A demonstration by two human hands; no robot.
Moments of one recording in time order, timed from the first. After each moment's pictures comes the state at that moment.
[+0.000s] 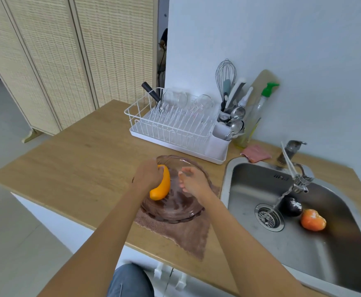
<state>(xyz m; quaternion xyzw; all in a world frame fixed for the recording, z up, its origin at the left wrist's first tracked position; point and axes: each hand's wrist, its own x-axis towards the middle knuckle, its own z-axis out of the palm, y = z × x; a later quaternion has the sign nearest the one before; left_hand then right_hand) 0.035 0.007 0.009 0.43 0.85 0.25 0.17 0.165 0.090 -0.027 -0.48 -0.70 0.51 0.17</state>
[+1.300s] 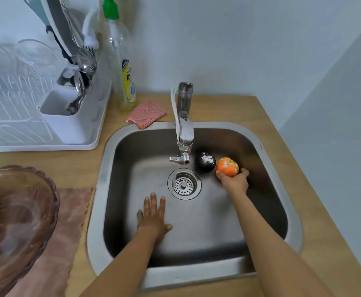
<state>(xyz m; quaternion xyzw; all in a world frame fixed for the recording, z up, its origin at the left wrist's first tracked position) 0.319 0.150 -0.198 0.65 0.67 -0.19 0.31 0.533 0.256 -0.143 -0.81 -0.31 0.39 0.31</state>
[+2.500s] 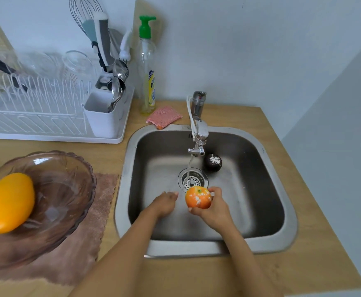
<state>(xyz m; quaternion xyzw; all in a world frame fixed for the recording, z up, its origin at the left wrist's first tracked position) 0.303 0.152 -0.151 0.54 0.69 0.06 0.48 0.473 0.132 -0.105 -0.69 -0.57 0.41 0.19</state>
